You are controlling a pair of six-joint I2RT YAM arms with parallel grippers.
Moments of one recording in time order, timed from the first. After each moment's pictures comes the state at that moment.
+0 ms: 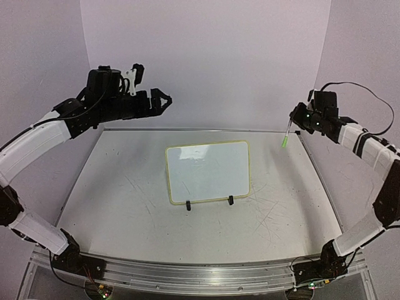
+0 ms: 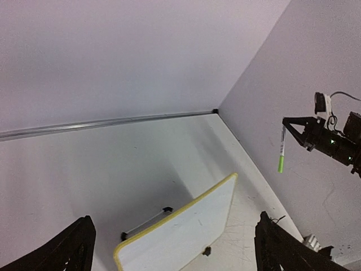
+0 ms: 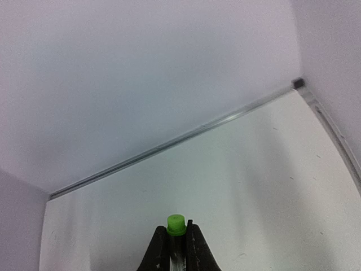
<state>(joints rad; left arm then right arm) -0.69 1.39 1.47 -0.36 0.02 -0.42 0.17 1.46 1.29 -0.22 0.01 0.57</state>
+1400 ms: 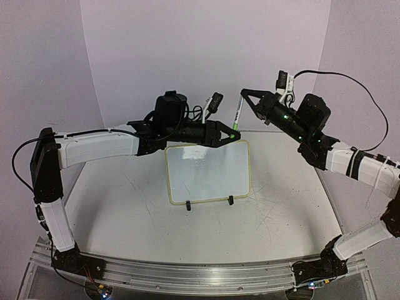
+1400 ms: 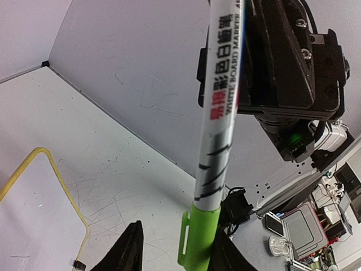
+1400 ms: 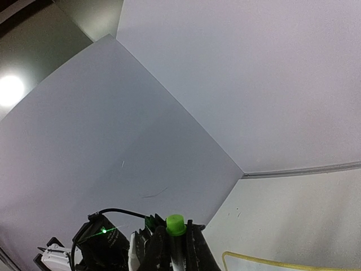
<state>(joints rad) -0.90 1.84 1.56 0.13 0.59 -0.54 0.59 1.36 1.08 0.53 -0.28 0.83</state>
